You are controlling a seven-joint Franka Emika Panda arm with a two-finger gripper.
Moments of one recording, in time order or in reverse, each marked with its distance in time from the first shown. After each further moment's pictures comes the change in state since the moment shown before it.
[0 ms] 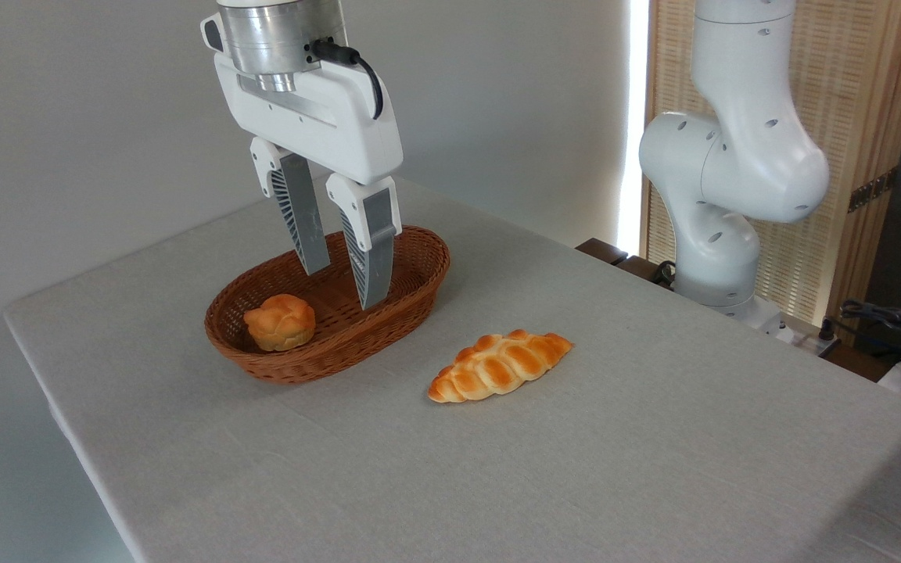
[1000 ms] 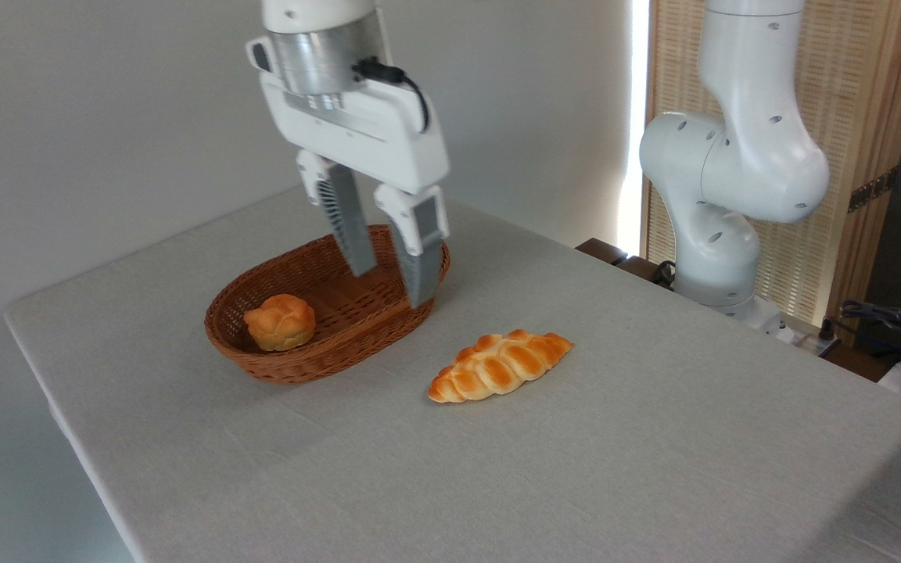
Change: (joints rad) arm 0.000 -0.122 0.001 -0.198 0.000 0.012 0.000
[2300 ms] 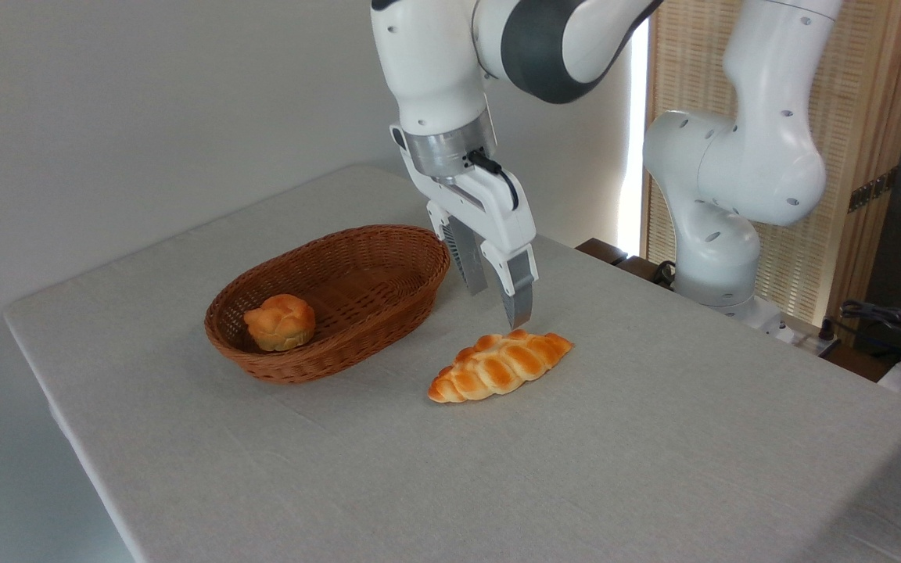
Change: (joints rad) arm -0.104 -0.326 -0.004 -0.619 0.001 0.191 0.124
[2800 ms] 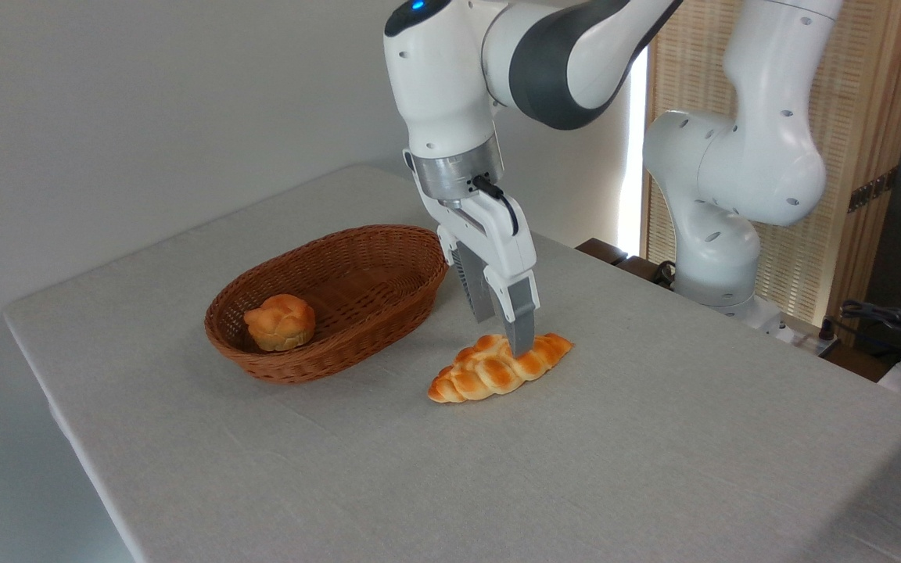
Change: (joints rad) arm 0.000 0.000 0.003 -0.079 0.067 0.127 0.045
